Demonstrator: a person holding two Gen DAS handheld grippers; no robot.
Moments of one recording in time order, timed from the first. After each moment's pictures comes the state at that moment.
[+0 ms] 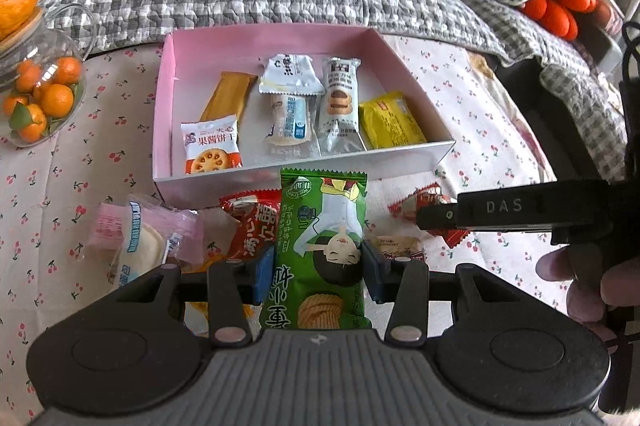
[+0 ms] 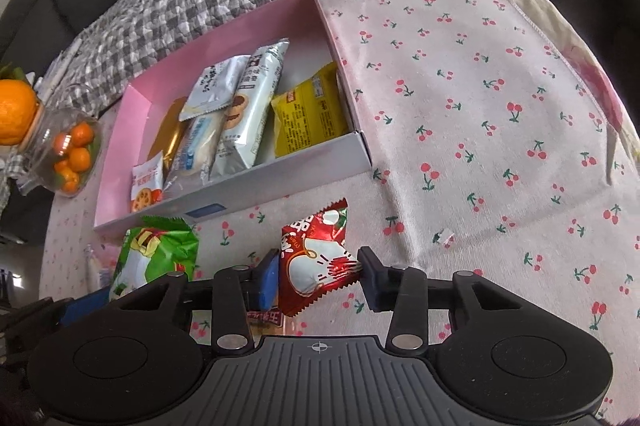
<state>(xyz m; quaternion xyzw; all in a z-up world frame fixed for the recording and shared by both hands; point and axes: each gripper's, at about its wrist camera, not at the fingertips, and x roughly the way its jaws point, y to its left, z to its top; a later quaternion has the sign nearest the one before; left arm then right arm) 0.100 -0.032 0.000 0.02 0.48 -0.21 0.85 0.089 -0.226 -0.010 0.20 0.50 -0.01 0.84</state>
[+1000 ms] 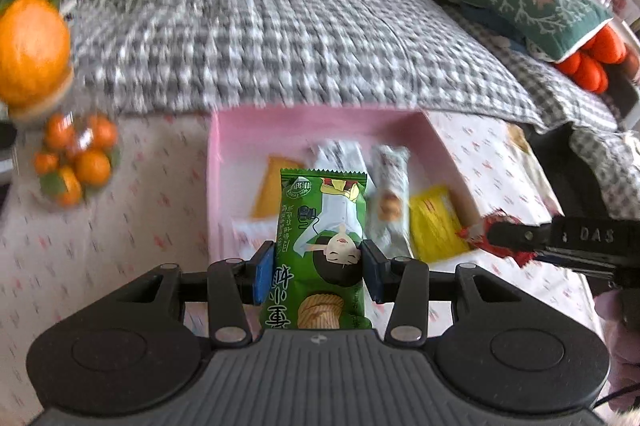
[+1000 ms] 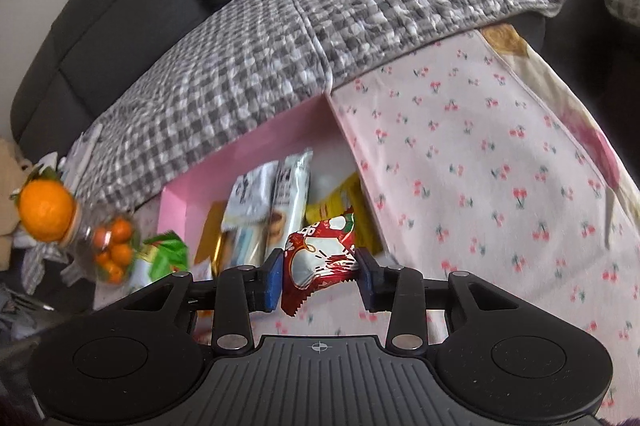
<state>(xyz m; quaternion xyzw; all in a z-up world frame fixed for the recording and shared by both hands) 0.162 -0.026 0.033 0.01 0.44 -0.17 0.88 0.119 -0.244 0.039 0.26 0.42 -0.03 0.87</state>
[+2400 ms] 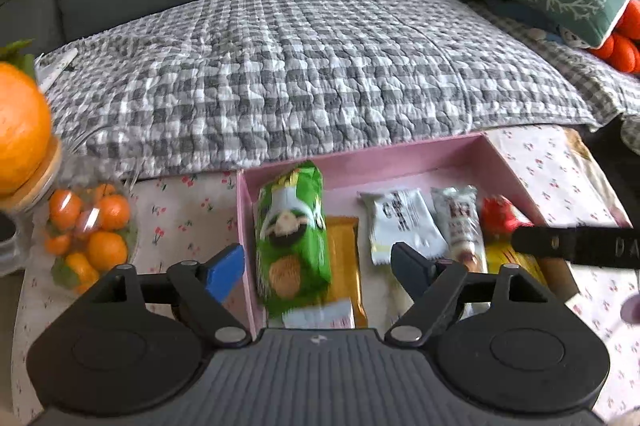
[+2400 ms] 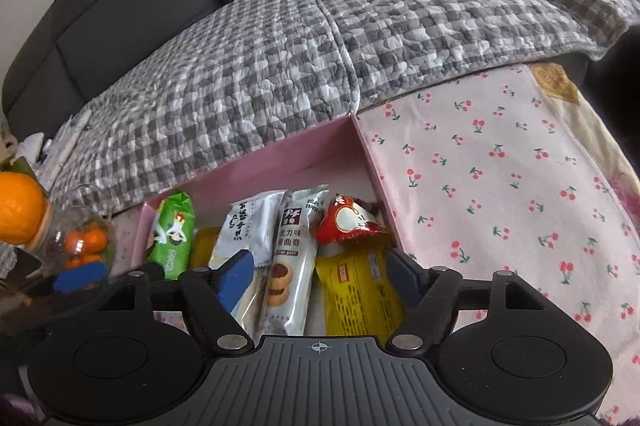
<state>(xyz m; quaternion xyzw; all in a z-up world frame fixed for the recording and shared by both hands) 0.211 -0.024 0.019 0.08 0.41 -0.15 0.90 0.174 -0.226 0.027 0.20 0.41 -0.02 0.89</state>
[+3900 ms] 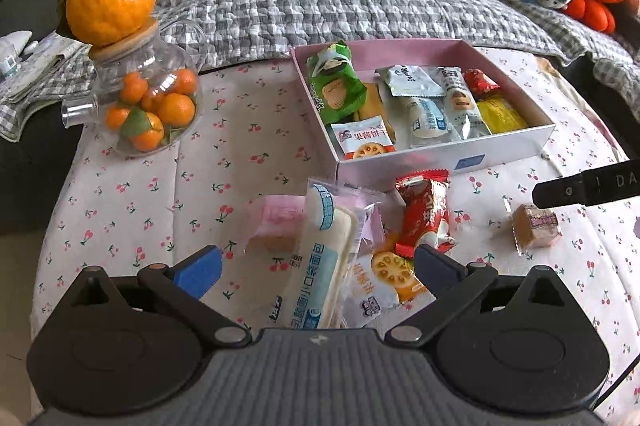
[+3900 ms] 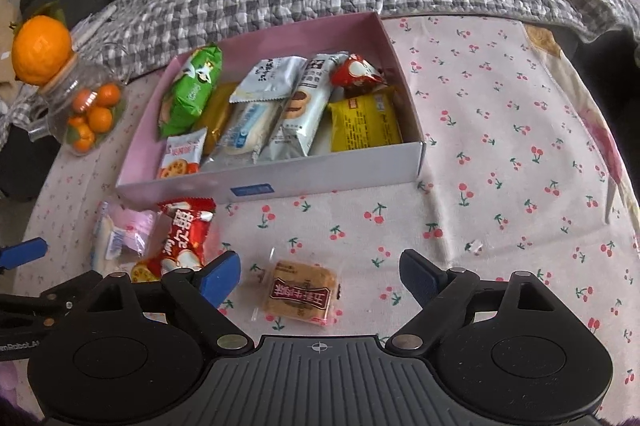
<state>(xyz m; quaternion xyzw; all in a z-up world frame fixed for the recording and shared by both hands) 0.102 0.060 -0.012 0.09 0.41 -0.16 0.89 0.076 -0.182 0.007 0.10 0.47 0.00 0.88</state>
